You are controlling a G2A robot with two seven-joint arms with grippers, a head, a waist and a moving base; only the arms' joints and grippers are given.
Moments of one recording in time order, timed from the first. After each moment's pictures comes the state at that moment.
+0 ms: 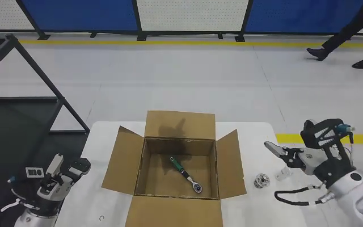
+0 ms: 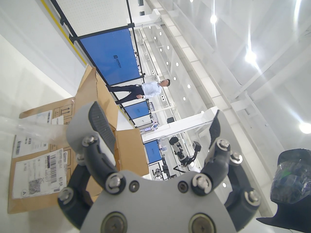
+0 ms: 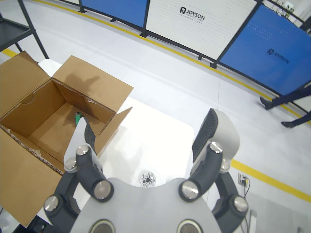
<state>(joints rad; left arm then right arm) 1.53 -1.15 -1.92 -1.88 -0.54 -0.29 -0.55 -1.12 -1.34 1.88 -2.35 -1.02 -0.39 1.11</state>
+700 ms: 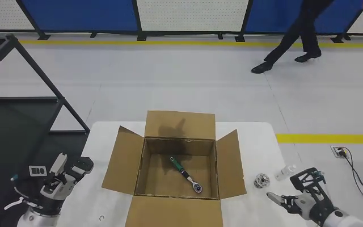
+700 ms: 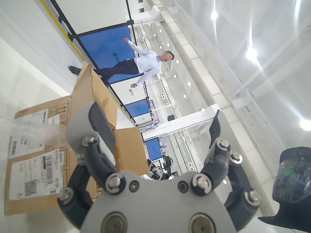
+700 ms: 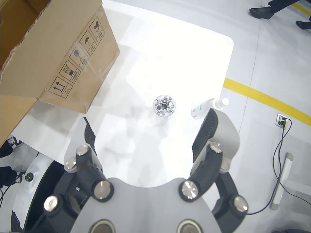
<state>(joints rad) 1.53 -1.15 -1.90 -1.89 -0.52 -0.29 -0.54 -1.50 -1.31 1.96 -2.24 -0.97 -0.48 1.08</state>
